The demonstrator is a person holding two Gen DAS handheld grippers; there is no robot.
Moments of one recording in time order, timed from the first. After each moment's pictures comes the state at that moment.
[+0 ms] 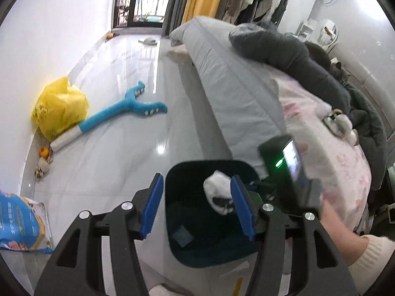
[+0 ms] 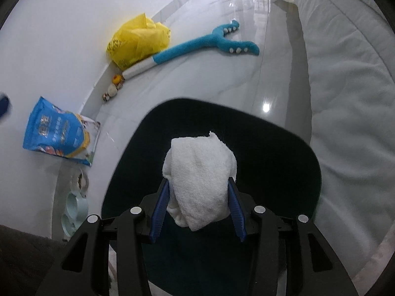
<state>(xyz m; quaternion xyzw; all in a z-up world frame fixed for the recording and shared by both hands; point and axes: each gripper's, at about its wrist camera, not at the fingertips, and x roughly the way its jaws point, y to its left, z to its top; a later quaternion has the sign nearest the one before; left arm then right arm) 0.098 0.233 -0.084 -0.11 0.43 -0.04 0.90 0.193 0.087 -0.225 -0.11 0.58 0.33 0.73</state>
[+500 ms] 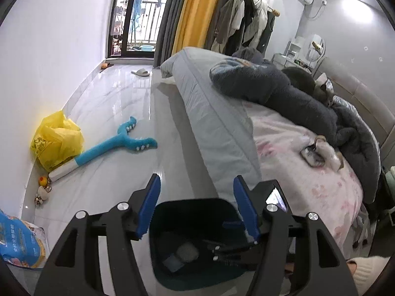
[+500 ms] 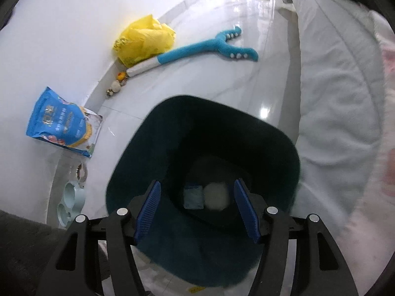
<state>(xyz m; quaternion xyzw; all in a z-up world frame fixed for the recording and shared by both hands) 0.110 0.201 -0.026 -0.11 0.35 -0.04 0.93 0.172 0.066 -0.189 -0.13 0.56 0.35 0.74</state>
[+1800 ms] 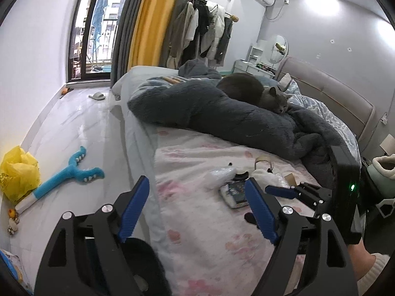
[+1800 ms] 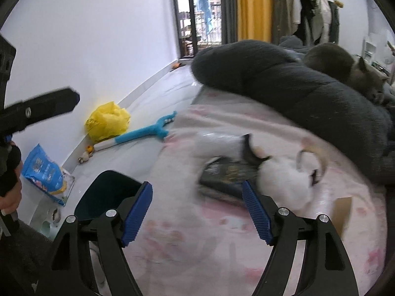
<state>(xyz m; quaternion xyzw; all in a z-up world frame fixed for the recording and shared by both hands) 0.169 0.028 0.014 -0.09 0.30 -0.13 0.94 0.205 -0.171 -0.038 -0.08 0.36 0.28 0.89</state>
